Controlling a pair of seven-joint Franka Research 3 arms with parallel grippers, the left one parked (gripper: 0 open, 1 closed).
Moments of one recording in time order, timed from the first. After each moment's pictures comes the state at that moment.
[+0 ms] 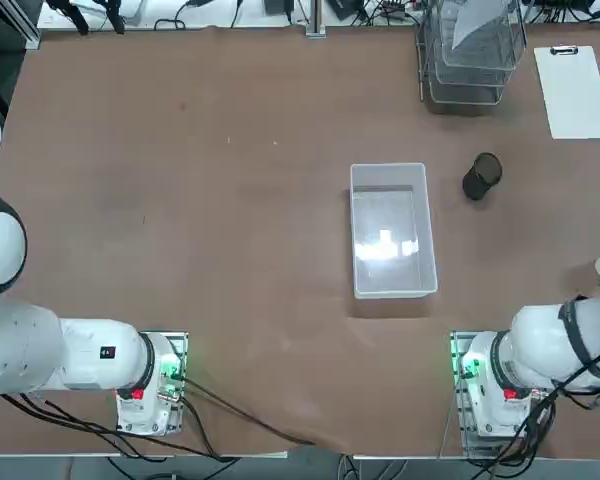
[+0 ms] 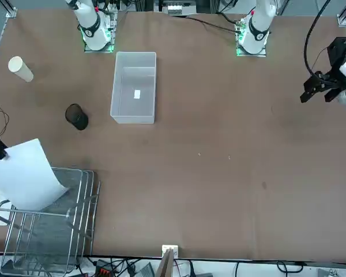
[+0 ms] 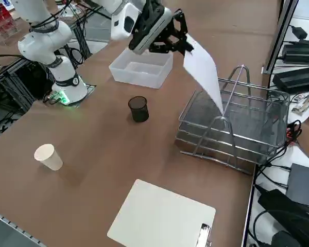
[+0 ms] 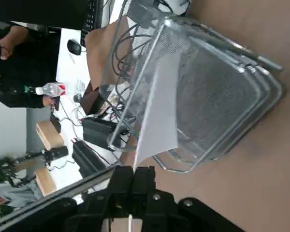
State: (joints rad) arm -0.25 0.08 -0.05 -1.80 0.77 2.18 0.35
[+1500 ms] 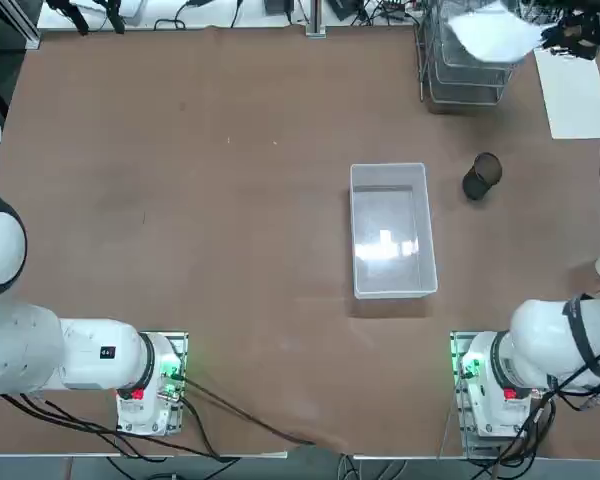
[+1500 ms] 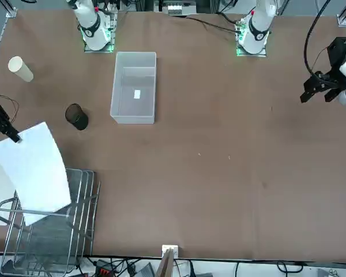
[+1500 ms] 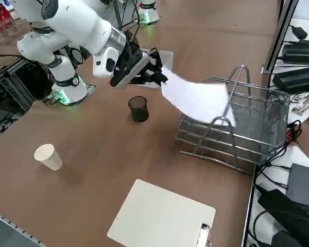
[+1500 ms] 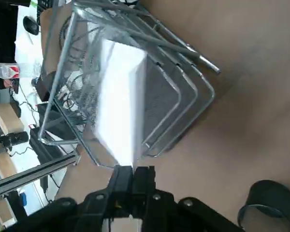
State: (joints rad) arm -0.35 0.05 -0.05 -1.99 0.77 2.16 0.11
